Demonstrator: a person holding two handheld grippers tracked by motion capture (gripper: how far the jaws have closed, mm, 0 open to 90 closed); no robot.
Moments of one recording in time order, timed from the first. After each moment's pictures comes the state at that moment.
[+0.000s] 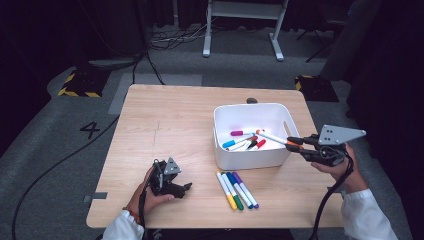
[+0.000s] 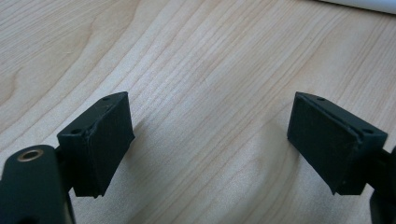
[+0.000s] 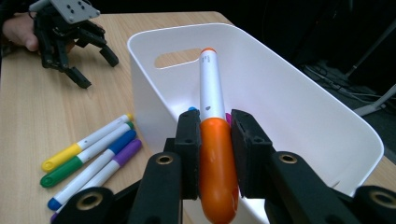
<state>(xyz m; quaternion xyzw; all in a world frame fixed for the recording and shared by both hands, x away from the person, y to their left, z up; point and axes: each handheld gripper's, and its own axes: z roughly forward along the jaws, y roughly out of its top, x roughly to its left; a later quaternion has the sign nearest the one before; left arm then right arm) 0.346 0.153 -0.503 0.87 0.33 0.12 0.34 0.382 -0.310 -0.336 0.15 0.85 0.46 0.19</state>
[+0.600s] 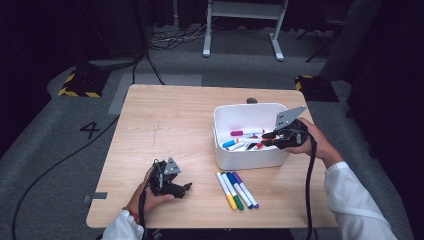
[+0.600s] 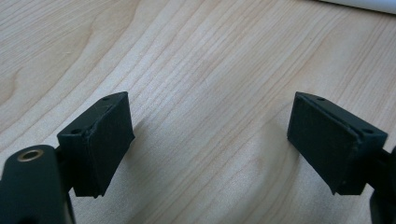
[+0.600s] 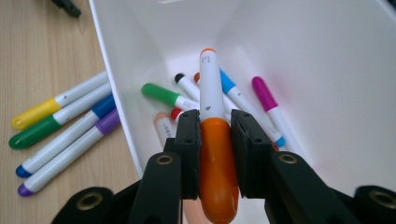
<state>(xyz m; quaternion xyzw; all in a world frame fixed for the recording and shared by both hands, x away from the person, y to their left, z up) 0.346 0.153 -0.503 0.87 0.33 0.12 0.34 0.452 -0.241 -0.360 0.09 0.94 0.30 0.10</state>
